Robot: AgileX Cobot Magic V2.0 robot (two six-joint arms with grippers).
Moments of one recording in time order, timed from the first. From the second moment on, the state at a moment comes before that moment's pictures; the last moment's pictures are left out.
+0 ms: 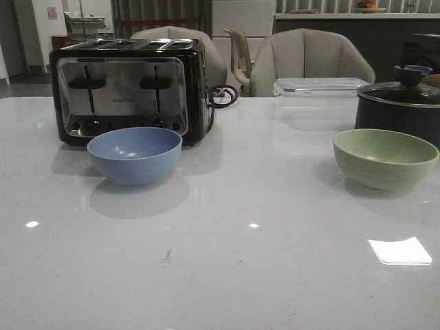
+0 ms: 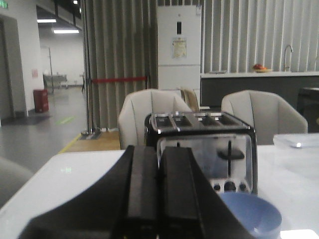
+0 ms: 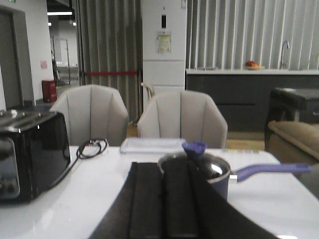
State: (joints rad) left arm -0.10 -0.01 -0.15 0.08 0.00 -0.07; right arm -0.01 -0.01 -0.19 -0.01 0.04 0.06
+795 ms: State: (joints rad) left arm -0.10 0.48 -0.69 0.05 0.58 -0.07; right arm -0.01 0.57 -0.72 -0.02 0.74 0.06
